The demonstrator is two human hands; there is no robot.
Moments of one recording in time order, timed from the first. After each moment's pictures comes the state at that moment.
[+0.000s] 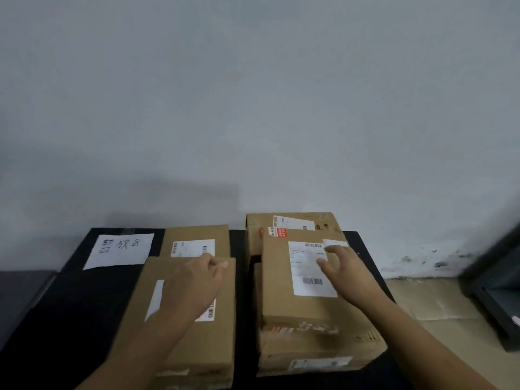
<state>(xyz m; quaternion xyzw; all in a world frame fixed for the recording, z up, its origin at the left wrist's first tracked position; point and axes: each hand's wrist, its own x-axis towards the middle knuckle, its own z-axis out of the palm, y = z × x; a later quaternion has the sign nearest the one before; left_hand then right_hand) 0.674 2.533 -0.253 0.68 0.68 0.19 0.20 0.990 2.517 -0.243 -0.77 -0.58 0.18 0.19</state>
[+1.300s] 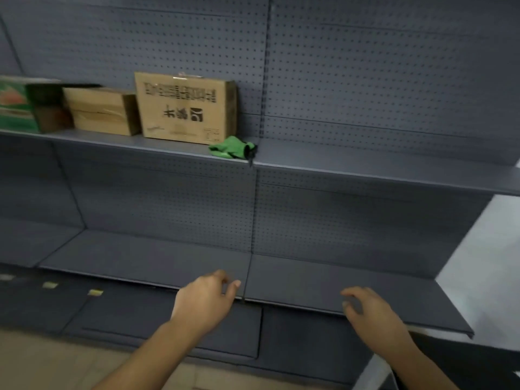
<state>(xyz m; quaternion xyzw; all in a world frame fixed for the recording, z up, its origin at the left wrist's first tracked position) 0.408 1.919 -0.216 -0.02 0.98 0.20 -0.05 0.405 2.264 -0.223 -0.03 -0.97 0.24 -0.03</state>
